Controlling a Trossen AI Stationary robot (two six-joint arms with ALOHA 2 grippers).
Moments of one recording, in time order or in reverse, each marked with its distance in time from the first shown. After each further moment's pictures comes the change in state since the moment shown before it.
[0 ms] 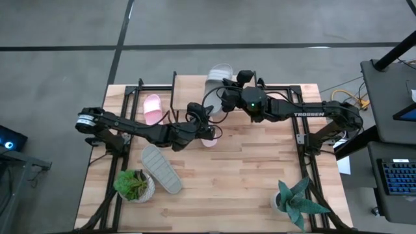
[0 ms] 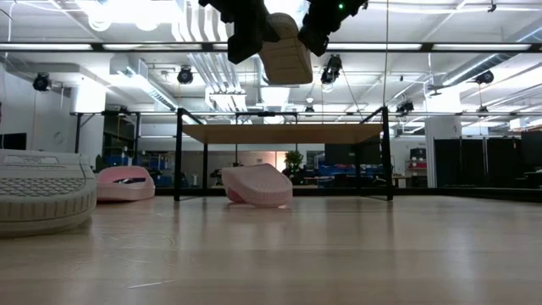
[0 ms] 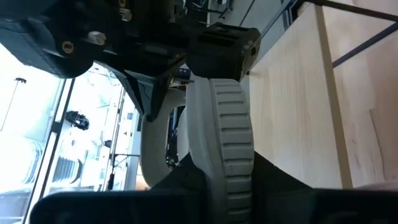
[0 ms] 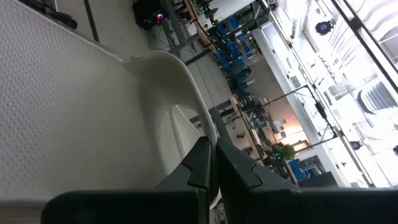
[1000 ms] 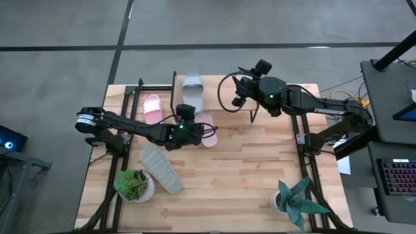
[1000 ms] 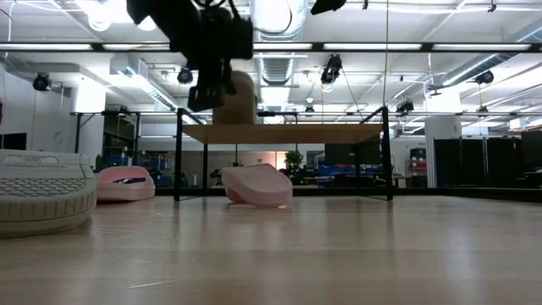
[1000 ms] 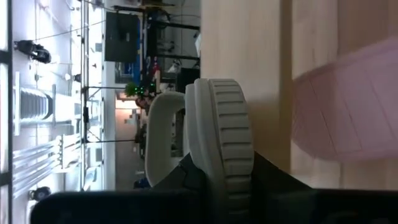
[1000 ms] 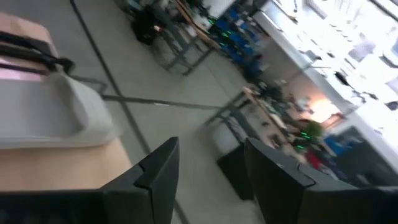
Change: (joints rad) left arm 0.047 -0.009 -0.107 -0.500 -0.161 -0.528; right arm 0.007 -0.141 0.147 -0.312 -0.009 0.273
